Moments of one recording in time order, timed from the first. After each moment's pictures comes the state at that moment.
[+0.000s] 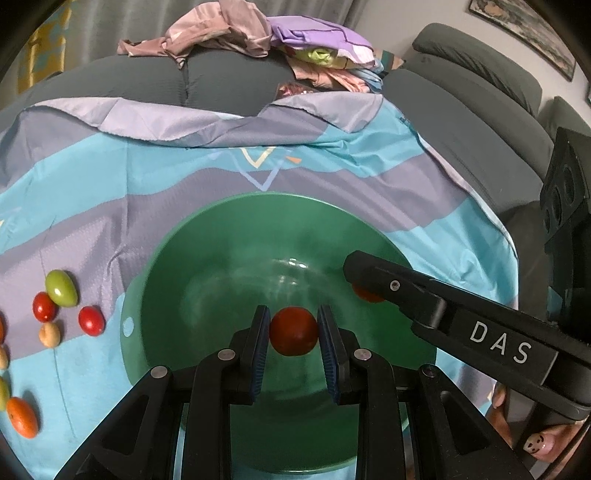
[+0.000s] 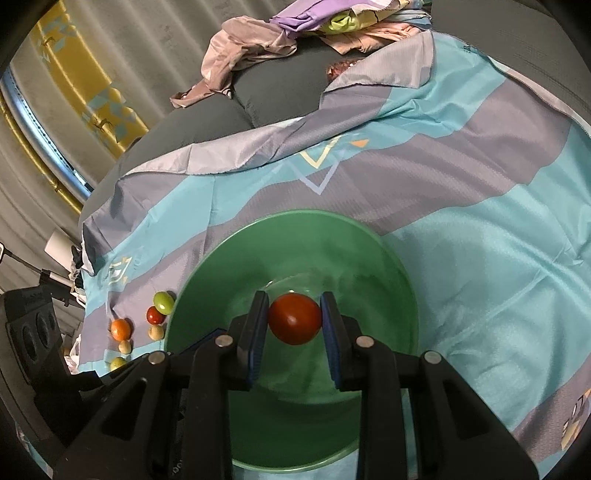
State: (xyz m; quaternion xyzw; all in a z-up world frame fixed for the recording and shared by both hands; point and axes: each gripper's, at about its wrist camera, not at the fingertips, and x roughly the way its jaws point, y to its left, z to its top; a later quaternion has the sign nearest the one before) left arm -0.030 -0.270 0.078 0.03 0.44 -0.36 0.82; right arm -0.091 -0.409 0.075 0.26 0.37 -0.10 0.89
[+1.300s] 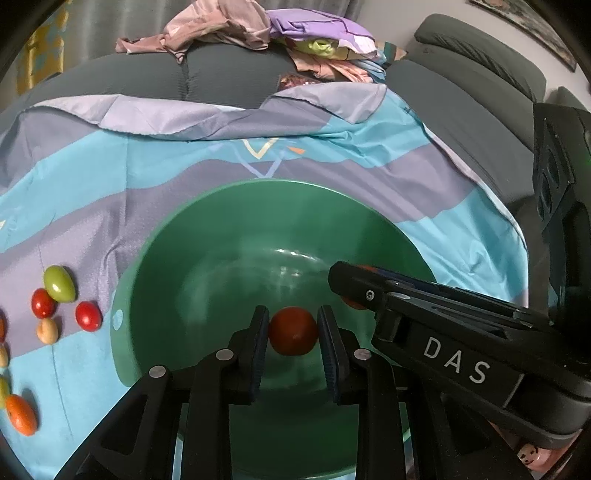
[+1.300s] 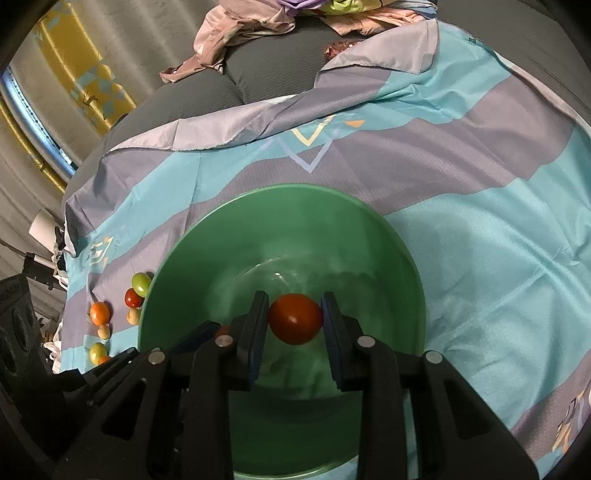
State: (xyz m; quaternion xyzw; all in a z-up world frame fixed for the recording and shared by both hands) left arm -0.030 -0.276 0.068 0.05 0.45 -0.35 0.82; right arm -0.082 -0.402 0.061 0.24 0.41 -0.12 0.87
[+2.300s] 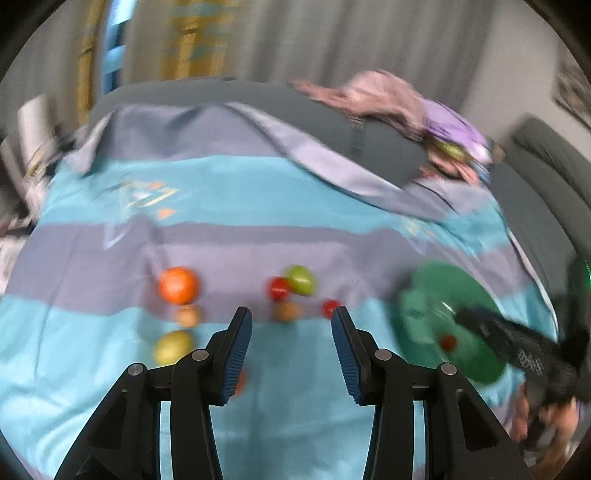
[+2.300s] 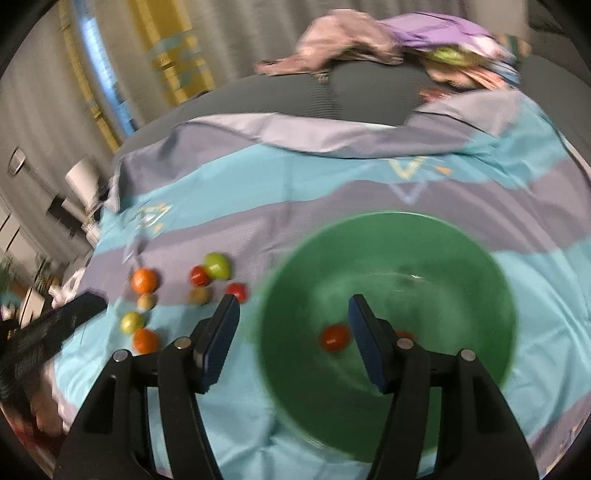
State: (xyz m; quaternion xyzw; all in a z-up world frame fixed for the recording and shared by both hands) left arm -0.006 -0.038 0.115 -0.06 0.40 -0.17 0.90; right arm -0.064 -0.291 0.090 0.13 0.38 -0.01 0.92
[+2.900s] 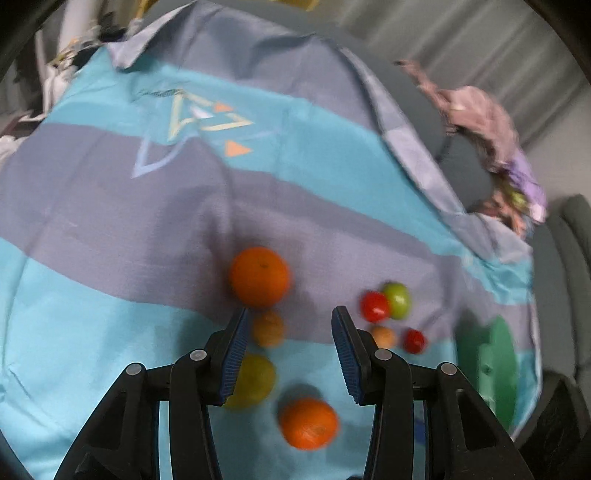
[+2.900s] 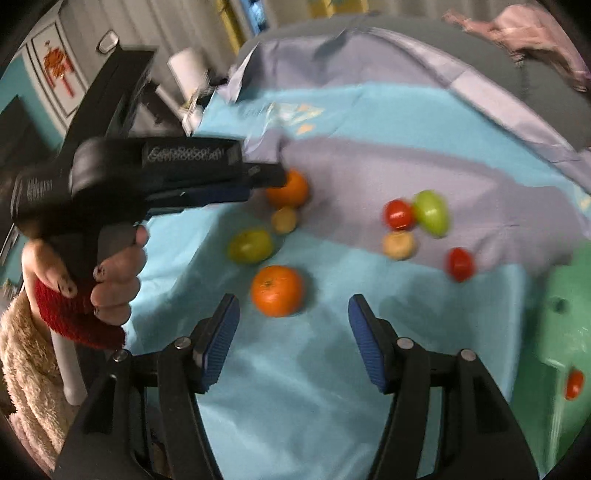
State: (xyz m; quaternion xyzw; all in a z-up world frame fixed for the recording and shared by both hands) left arm 0.081 0.035 0.045 -0.18 0.50 -0.11 0.84; right arm 0.001 -0.126 0.027 0.03 0.48 0.20 0.85
